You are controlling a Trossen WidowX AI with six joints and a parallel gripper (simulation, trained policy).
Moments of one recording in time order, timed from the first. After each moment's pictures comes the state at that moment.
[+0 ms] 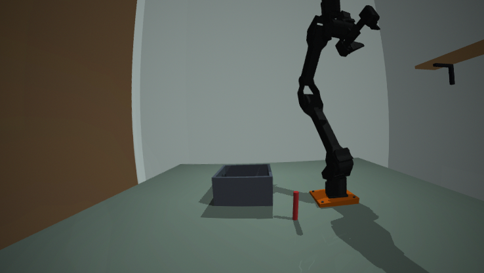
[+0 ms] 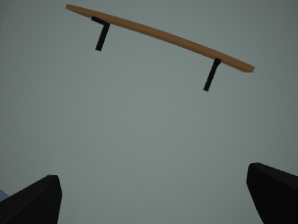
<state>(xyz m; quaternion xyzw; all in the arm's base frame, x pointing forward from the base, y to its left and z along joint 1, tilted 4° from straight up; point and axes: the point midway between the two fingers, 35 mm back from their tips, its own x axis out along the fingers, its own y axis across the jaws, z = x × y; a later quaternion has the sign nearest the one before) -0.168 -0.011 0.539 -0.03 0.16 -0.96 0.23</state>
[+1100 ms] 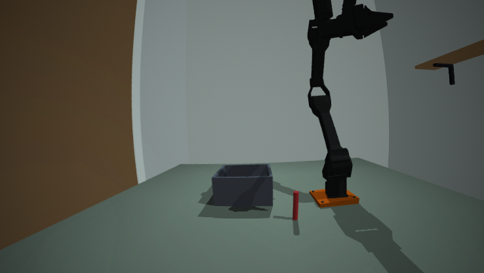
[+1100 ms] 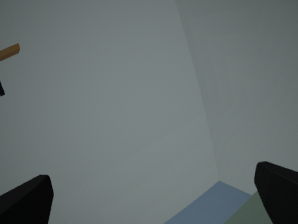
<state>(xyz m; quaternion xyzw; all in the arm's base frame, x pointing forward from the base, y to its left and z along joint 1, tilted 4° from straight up) -0.150 0.116 0.515 0.03 -0.15 -0.97 -0.18</state>
